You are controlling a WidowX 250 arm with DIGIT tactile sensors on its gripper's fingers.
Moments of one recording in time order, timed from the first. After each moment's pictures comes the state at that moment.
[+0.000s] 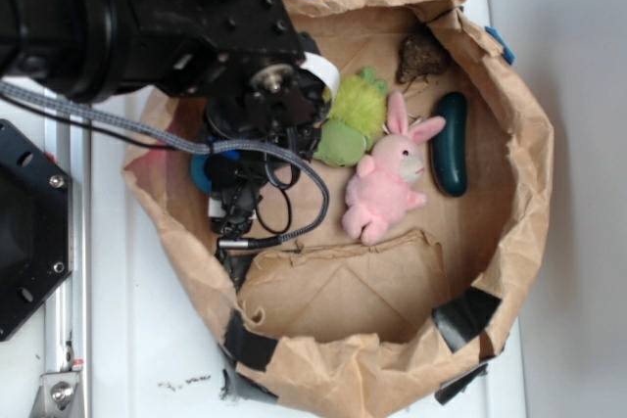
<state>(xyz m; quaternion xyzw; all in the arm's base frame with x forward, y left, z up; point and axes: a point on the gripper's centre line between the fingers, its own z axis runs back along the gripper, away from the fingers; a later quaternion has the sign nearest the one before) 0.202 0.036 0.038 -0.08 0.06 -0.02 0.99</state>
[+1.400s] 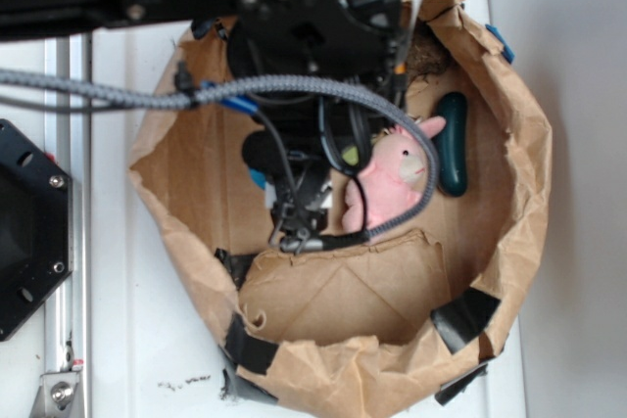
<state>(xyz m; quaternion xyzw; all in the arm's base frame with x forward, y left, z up) 0.247 0.019 0.158 -0.08 -0.07 -0.02 0.99</state>
